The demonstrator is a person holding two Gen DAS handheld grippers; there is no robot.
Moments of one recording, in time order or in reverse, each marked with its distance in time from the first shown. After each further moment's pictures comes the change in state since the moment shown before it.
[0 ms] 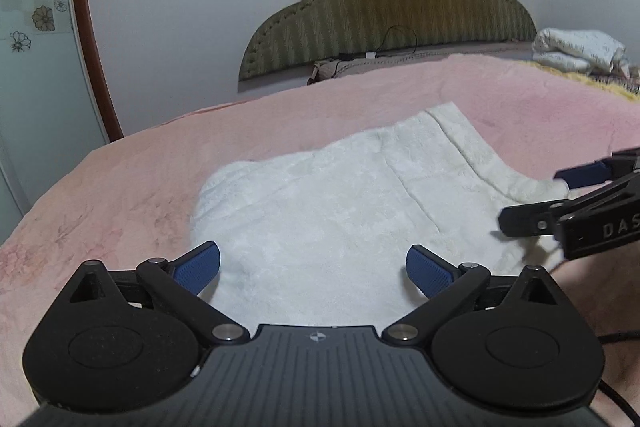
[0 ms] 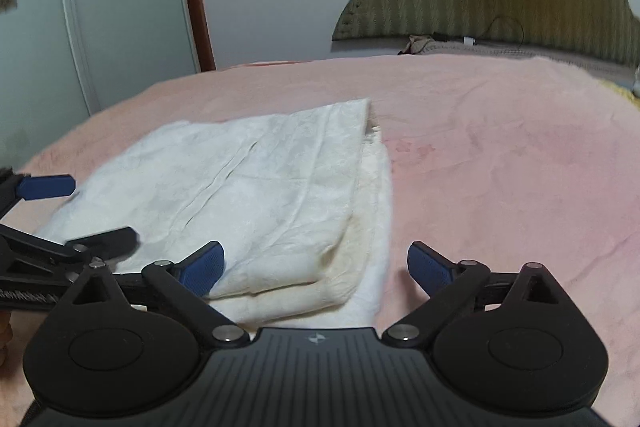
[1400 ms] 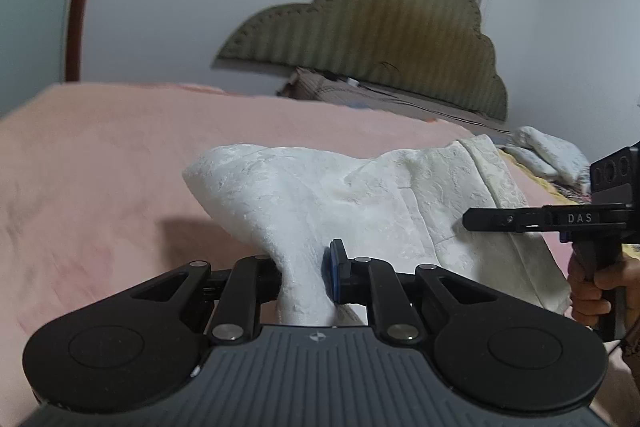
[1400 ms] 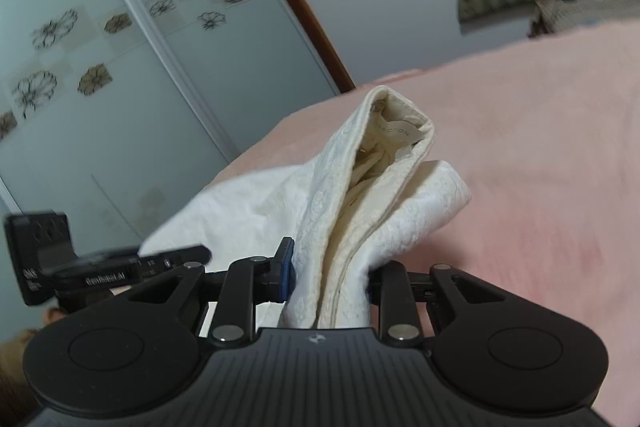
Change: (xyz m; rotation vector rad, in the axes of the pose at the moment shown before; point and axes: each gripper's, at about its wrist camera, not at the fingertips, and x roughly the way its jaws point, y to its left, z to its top) left arm 0.045 0.136 0.054 -0.294 0.009 -0.247; right arm 0.086 -0.021 0.111 0.096 0.035 0.540
